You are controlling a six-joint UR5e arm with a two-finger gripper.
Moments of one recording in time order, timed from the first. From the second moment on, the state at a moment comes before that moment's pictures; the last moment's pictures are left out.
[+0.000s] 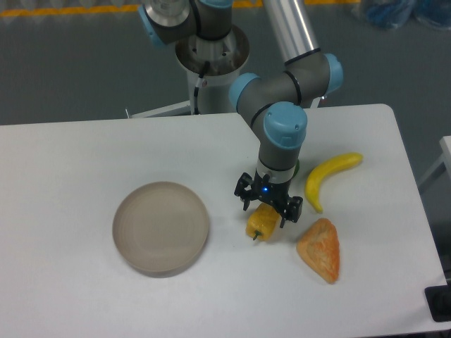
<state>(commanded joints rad) 2.23 -1.92 -1.82 -0.81 1.46 0.97</state>
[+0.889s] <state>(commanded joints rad) 2.23 -1.91 -1.78 -0.81 1.48 0.97</state>
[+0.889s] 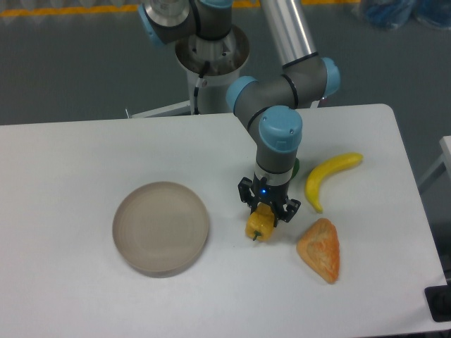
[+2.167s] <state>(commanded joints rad) 2.29 -1.84 -1.51 -0.96 1.60 1.18</state>
